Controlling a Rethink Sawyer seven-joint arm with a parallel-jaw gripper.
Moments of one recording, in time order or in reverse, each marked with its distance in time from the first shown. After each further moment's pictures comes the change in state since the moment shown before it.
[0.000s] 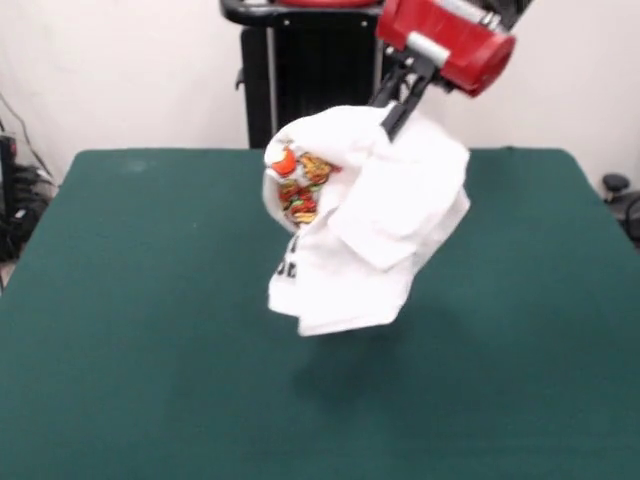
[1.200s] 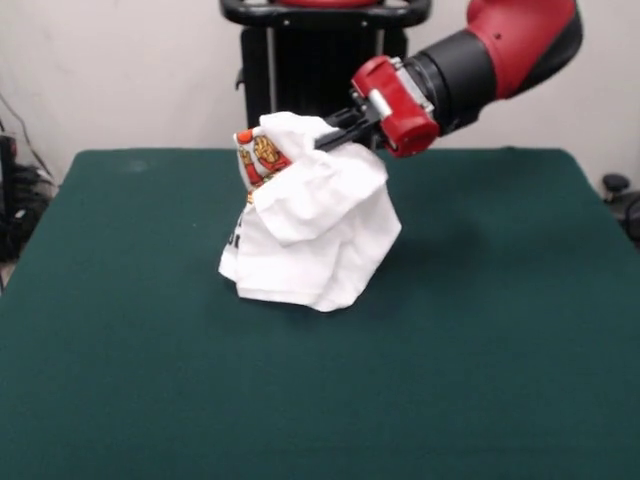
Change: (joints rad) arm 0.341 0.816 -0.411 0.108 0.406 0.129 0.443
